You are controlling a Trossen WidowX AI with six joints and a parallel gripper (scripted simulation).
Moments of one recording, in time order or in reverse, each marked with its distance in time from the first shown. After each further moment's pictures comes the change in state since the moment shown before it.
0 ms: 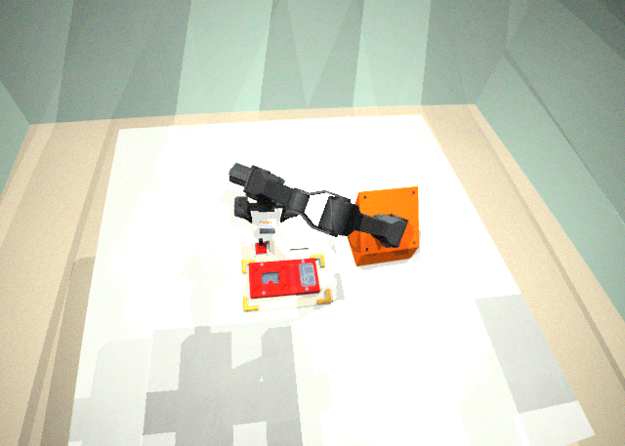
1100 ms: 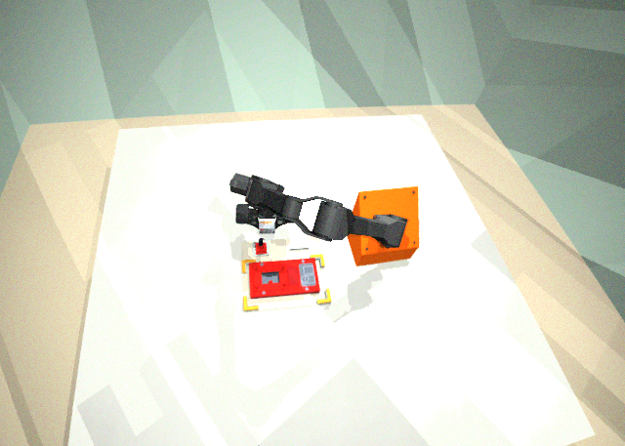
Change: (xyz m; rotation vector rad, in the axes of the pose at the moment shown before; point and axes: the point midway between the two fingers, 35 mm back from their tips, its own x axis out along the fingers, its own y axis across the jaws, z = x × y) arm 0.035 -0.002 -0.001 0.004 0.005 -0.009
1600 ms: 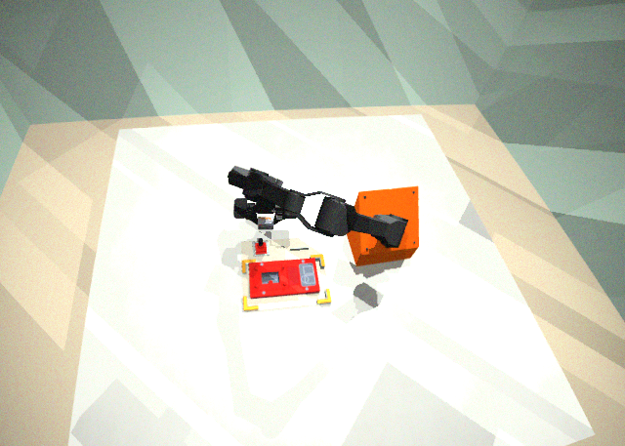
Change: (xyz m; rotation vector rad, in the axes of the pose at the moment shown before) arm -0.023 0.004 0.002 0.020 0.006 -0.005
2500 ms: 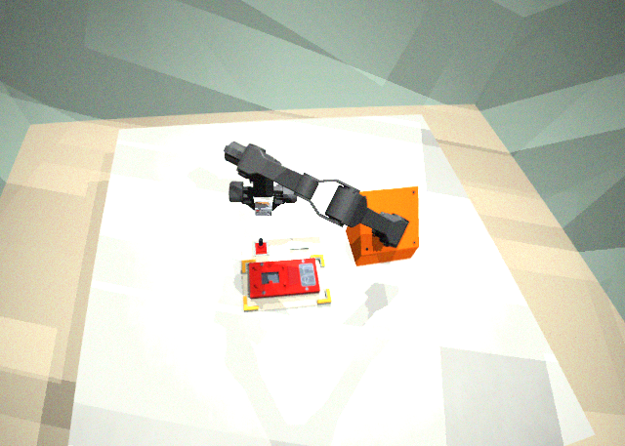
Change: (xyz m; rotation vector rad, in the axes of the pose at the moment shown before) arm -0.084 0.006 -0.004 -0.003 -0.002 0.002
